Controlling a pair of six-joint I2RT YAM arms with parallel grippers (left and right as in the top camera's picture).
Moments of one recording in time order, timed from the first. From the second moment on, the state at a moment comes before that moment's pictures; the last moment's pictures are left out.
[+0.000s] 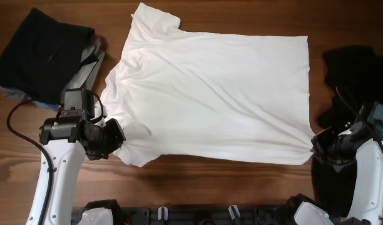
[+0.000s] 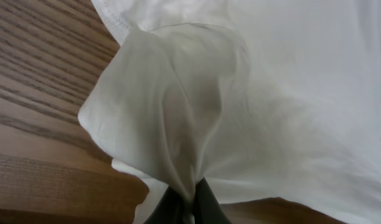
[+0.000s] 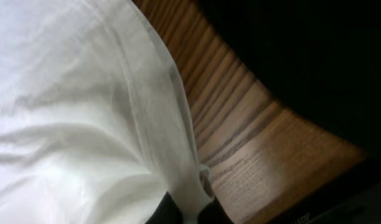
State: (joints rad) left arm 0.07 1.19 0.88 -1.12 0.23 -0.42; right arm -0.54 1.21 0.85 -1.18 -0.20 0.51
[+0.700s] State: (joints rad) left arm 0.07 1.26 0.88 -0.71 0.21 -0.46; right arm -0.54 1.25 0.86 -0.91 -0.32 0.51
